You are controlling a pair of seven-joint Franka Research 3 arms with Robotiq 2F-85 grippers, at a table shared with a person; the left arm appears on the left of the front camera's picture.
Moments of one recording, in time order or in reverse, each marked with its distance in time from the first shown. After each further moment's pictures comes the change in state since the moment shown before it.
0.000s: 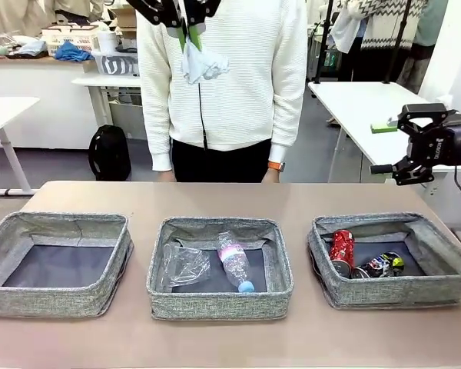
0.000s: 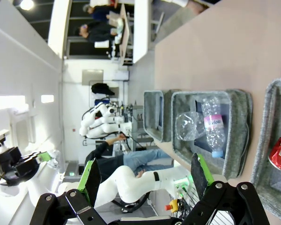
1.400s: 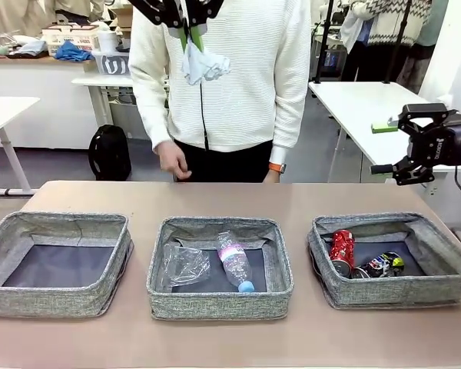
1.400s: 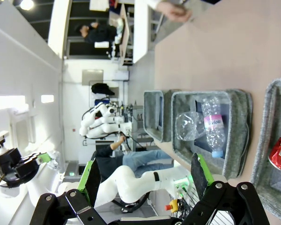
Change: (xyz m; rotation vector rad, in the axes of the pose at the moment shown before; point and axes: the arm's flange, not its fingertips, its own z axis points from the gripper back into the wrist) left arm -0.003 -0.002 0.001 0.007 -0.007 -0.011; right arm 0.000 0.000 0.000 0.000 0.000 0.000
